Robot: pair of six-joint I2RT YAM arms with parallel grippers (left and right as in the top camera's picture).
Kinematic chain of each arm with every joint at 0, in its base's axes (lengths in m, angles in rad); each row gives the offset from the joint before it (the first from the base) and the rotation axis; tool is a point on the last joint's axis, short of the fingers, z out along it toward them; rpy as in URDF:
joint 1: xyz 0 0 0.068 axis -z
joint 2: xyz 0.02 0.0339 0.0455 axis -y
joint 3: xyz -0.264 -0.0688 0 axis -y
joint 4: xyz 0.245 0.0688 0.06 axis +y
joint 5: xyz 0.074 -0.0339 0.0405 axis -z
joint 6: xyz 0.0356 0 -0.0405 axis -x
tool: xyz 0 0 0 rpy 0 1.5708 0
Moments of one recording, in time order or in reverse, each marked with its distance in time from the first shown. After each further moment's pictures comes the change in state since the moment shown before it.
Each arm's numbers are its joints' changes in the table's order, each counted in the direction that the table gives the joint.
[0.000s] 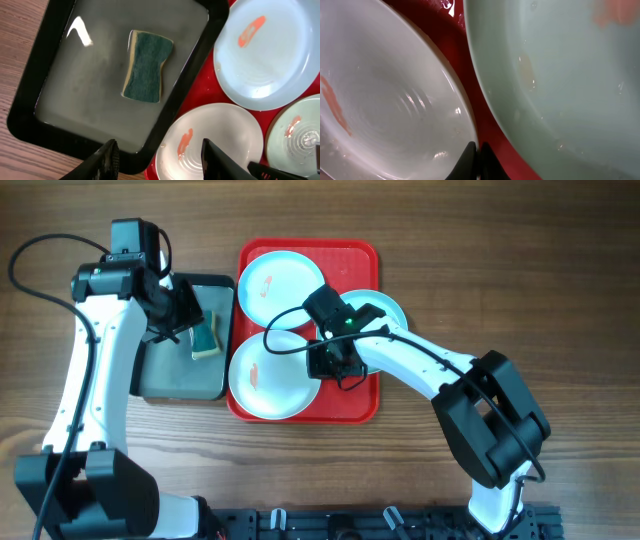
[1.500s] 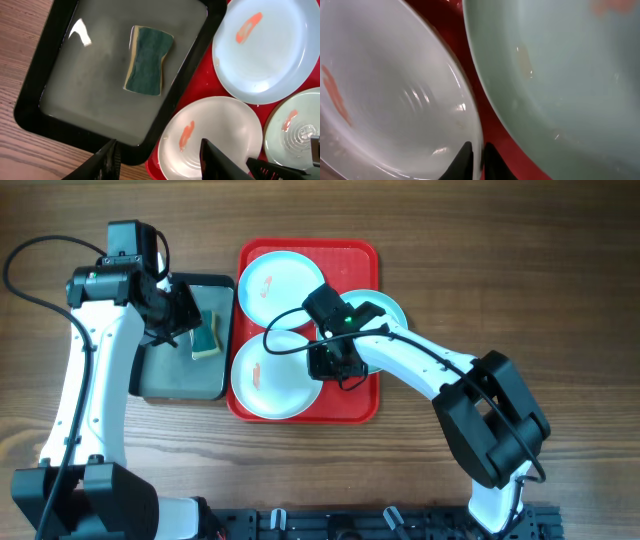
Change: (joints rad) left arm 0.000 0.037 0.000 0.031 0.000 0.000; right arm 0.000 0.000 0.016 0.041 -0.004 0.012
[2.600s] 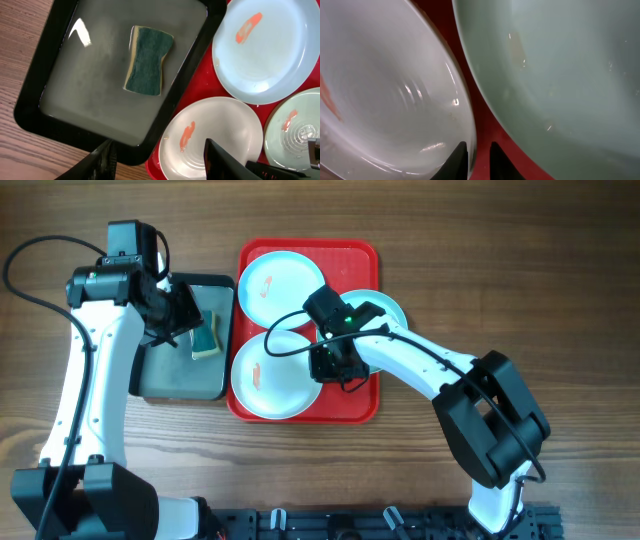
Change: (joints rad) left arm 0.000 0.000 0.000 -0.001 0.000 0.000; right arm 0.000 0.000 0.000 0.034 0.003 0.025
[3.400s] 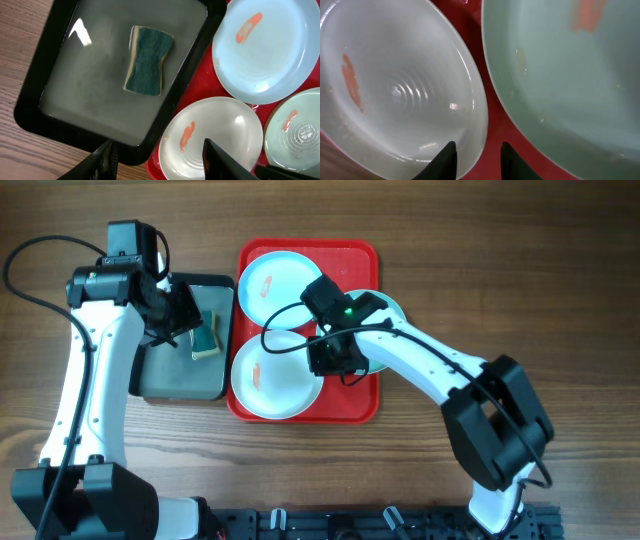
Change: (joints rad) left arm 0.000 0.000 0.000 0.000 0.000 0.000; right arm 0.000 0.015 0.075 0.077 0.029 0.056
